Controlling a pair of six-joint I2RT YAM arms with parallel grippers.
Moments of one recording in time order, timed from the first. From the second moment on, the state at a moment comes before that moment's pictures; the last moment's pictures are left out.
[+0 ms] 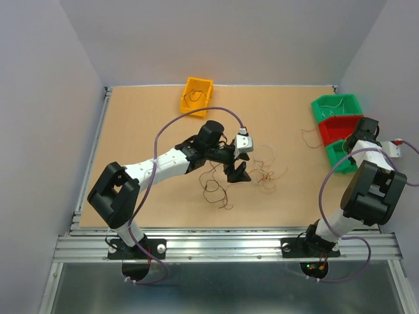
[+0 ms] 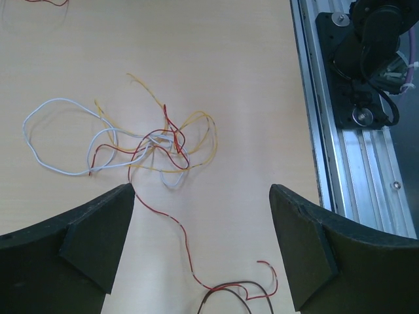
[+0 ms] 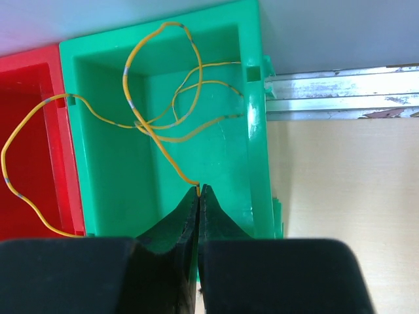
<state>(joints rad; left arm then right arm) -0.80 1.62 1.11 0.02 0.78 0.27 -0.47 1.58 1.03 -0.38 0.57 1.08</state>
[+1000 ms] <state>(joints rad) -0.80 1.62 1.11 0.01 0.80 0.28 -0.39 1.39 0.98 -0.25 0.48 0.91</state>
